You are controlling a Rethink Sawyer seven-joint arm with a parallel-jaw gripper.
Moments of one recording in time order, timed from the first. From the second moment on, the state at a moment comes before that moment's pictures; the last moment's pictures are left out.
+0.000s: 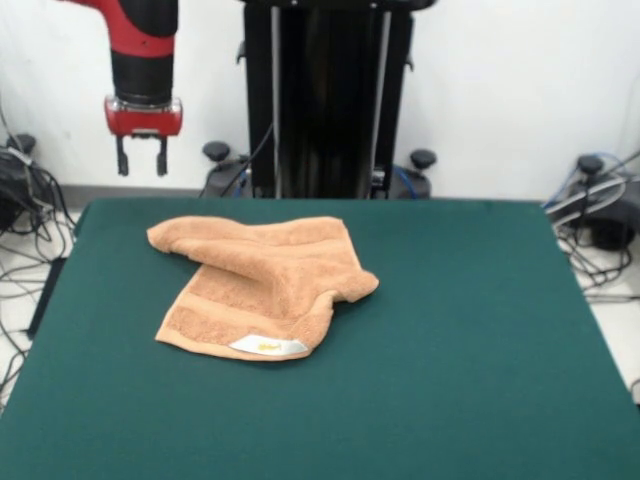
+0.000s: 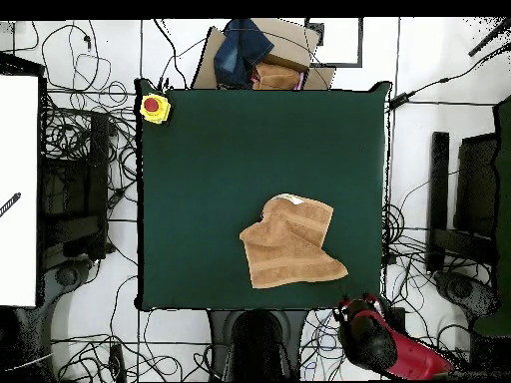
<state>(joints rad) -1.00 -0.32 -0.06 1.91 -0.61 -0.19 1.04</state>
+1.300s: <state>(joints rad) -0.94 -0.23 0.07 1.77 -0.62 0.06 1.04</state>
